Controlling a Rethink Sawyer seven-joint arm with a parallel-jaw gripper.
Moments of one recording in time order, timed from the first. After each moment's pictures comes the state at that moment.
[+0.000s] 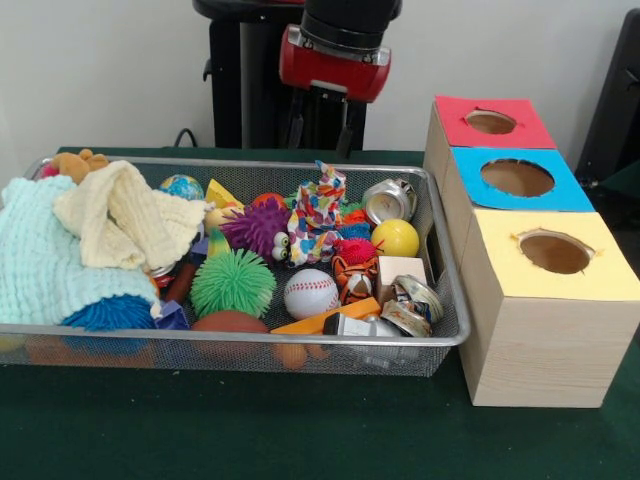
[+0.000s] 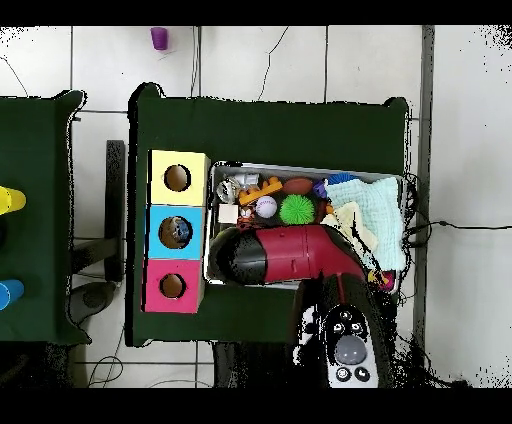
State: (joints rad) arm -0.23 -0.80 0.03 1.74 -0.39 0.58 1.93
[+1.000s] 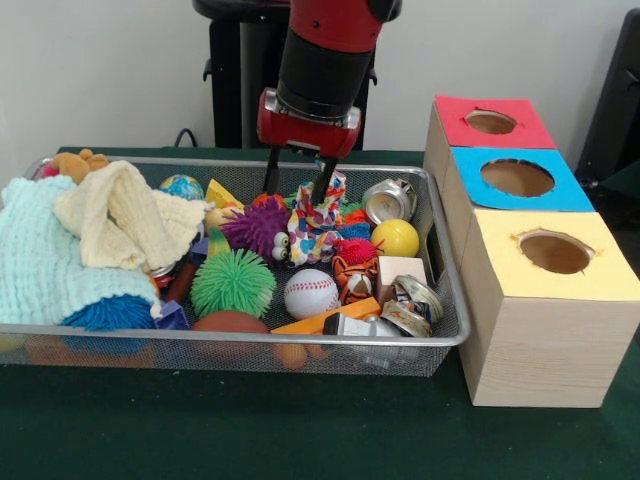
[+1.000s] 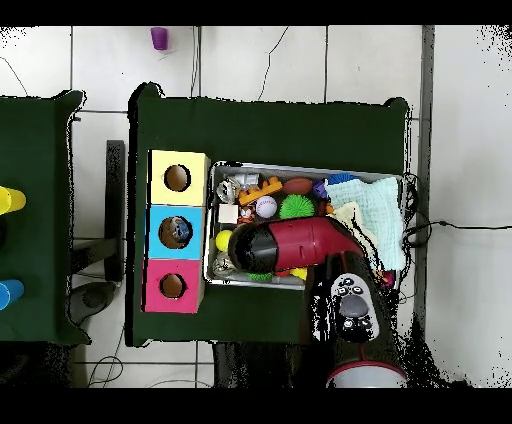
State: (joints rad) arm -0.27 -0.64 0.04 1.67 -0.45 0.57 1.93
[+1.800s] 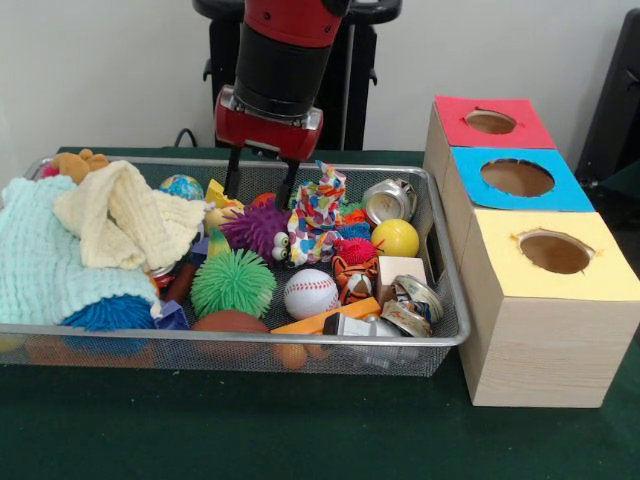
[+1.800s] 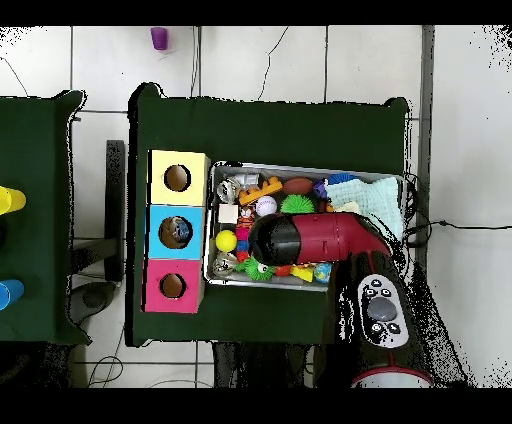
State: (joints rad) arm -0.32 -0.65 0.04 1.63 -0.45 0.57 1.93
